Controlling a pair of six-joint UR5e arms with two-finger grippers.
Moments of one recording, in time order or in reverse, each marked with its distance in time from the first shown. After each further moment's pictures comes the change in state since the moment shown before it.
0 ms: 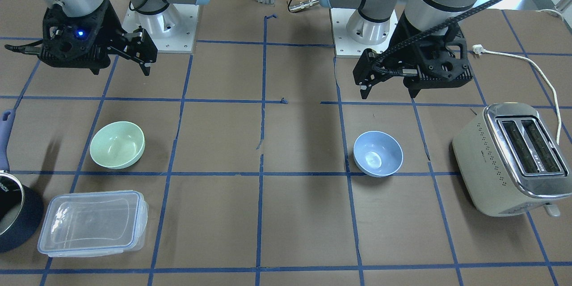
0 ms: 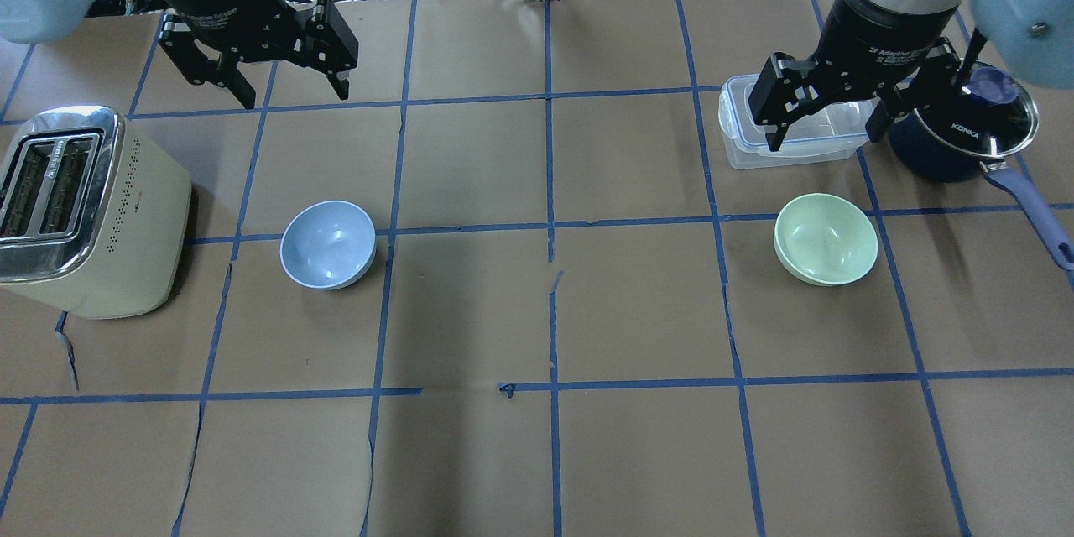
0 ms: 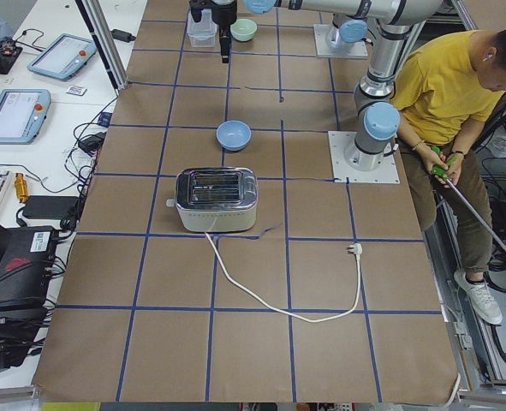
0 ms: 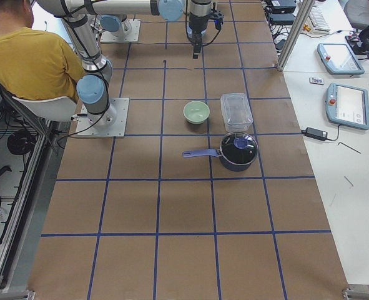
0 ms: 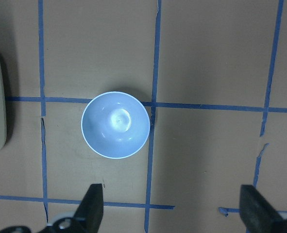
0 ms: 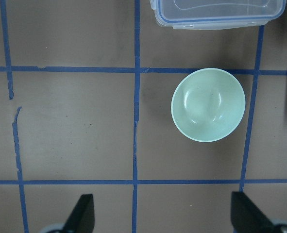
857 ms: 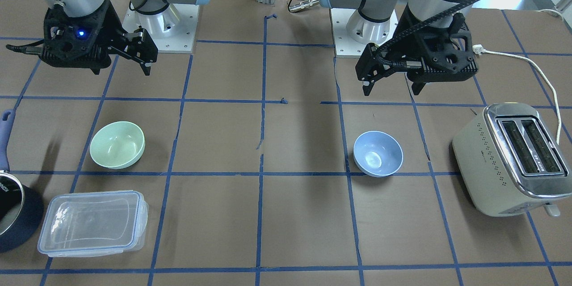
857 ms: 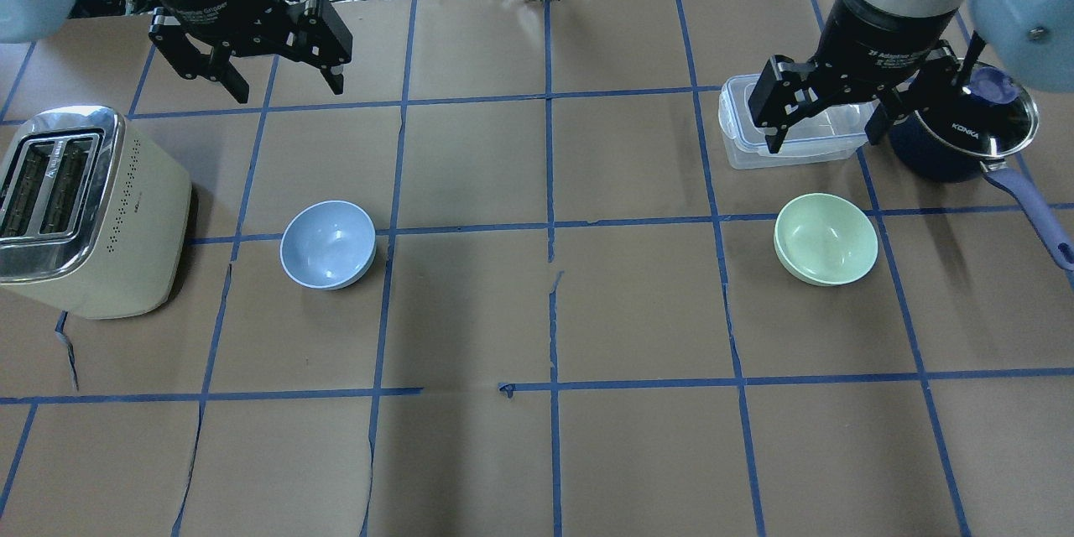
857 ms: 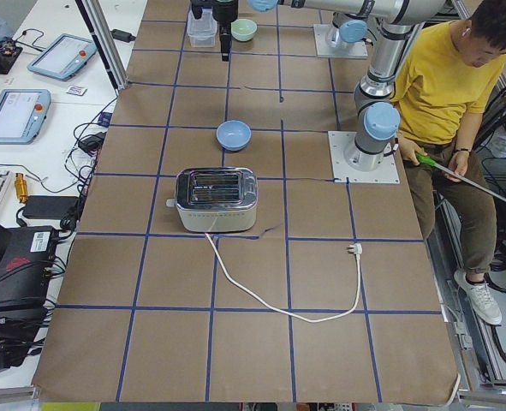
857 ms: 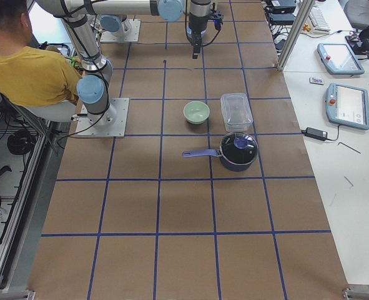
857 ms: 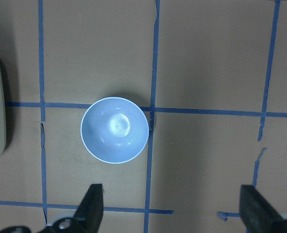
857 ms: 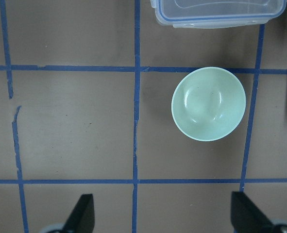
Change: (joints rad) left arm 0.005 0.014 0.004 0.001 0.000 0.013; right arm 0.000 -0.003 0.006 -0.001 0.000 0.000
